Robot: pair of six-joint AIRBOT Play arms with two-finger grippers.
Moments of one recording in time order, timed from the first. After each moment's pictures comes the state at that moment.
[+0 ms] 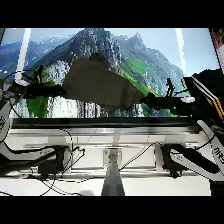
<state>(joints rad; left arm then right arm) 0.29 -1.48 0.85 0.84 -0.93 -0.86 -0.06 -1.16 0.45 -0.35 0.87 1.00</state>
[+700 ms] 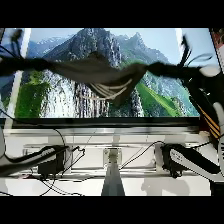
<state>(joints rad) 0.29 -1.27 1.30 0.84 -1.02 -0.74 -0.06 -1.14 1.07 -0.40 1.04 0.93</state>
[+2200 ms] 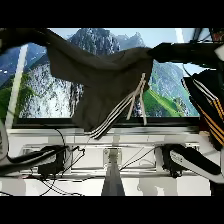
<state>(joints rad) 0.08 -1.37 1.42 1.00 -0.73 -0.74 0.06 -1.17 1.27 -0.81 1.05 1.19</state>
